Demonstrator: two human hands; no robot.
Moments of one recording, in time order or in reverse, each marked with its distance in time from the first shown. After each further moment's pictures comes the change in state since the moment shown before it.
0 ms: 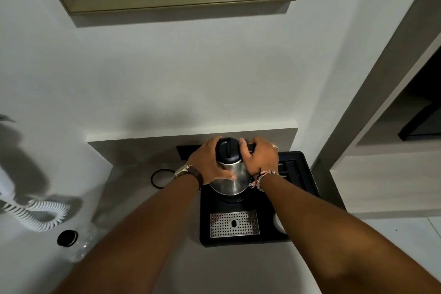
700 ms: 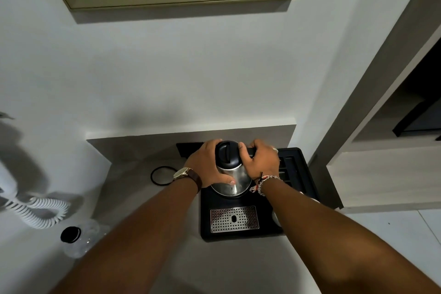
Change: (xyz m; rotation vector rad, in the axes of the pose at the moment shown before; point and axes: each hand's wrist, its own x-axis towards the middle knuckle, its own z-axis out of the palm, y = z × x) left_hand -0.013 -0.012 0.005 0.056 0.018 0.085; right_hand -0.022 -0.002 -0.006 -0.026 0.011 0.008
